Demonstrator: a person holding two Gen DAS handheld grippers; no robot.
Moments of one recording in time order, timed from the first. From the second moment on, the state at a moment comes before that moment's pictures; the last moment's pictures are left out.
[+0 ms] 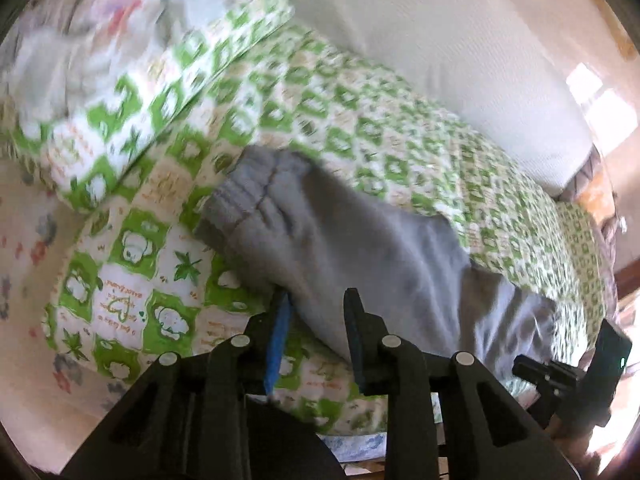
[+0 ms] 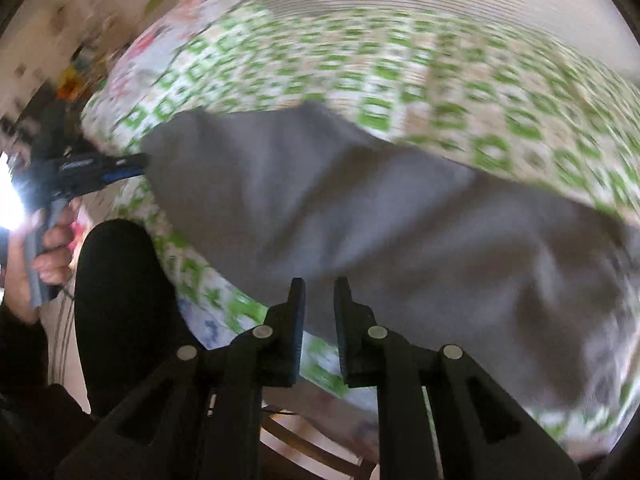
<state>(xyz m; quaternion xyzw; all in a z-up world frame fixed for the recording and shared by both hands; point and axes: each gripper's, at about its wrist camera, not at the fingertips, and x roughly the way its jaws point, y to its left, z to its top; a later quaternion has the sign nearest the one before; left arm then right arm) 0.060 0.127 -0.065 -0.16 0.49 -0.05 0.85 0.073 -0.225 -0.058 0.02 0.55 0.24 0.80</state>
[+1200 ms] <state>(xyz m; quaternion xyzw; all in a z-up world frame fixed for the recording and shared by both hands) 0.075 0.112 -0.109 -0.17 0.56 -0.11 0.80 0.046 -0.309 -0.080 0.25 0.54 0.14 0.79</state>
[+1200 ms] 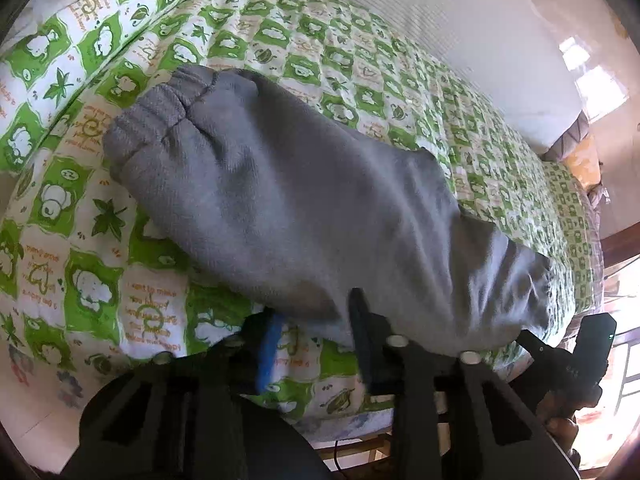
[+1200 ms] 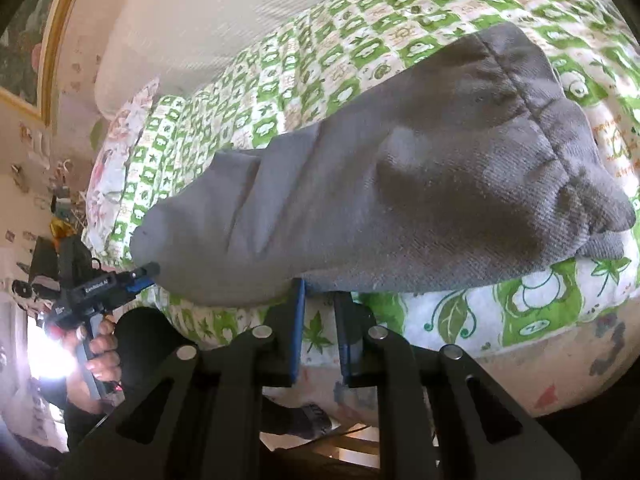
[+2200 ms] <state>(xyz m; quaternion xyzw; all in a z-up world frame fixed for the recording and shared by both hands) 0.060 0.088 -0.060 -0.11 0.55 -0.16 0.81 0.009 -0.352 -0.039 0.23 0.51 0.09 0.82</state>
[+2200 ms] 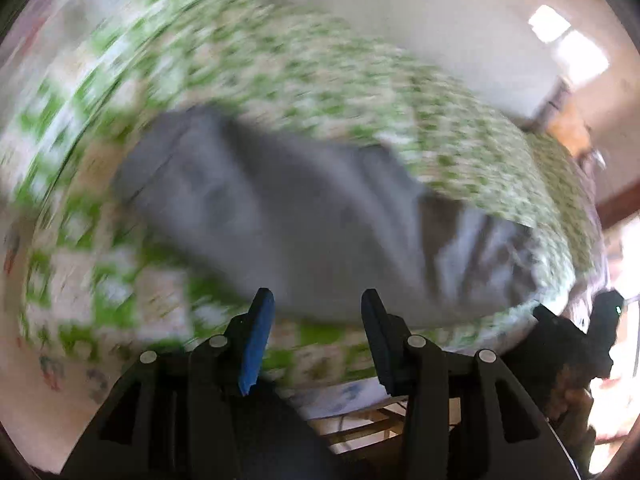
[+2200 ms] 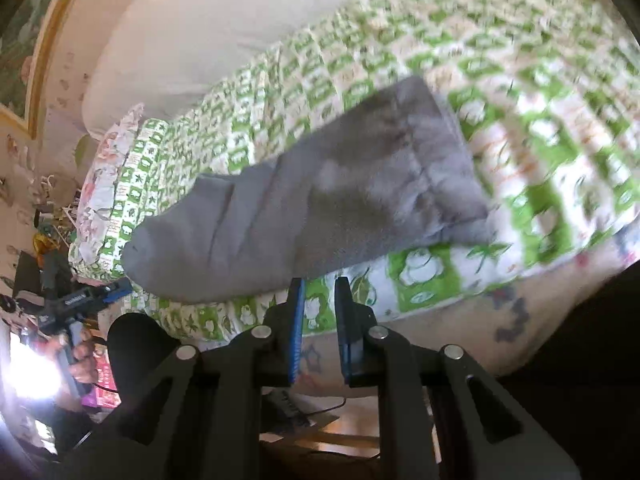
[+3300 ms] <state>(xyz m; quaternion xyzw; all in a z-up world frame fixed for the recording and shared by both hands) 0.208 -0.082 -0.091 0.05 0.54 -0.31 0.78 0.069 -0.399 -0.041 0.24 0.47 0.02 0.85</state>
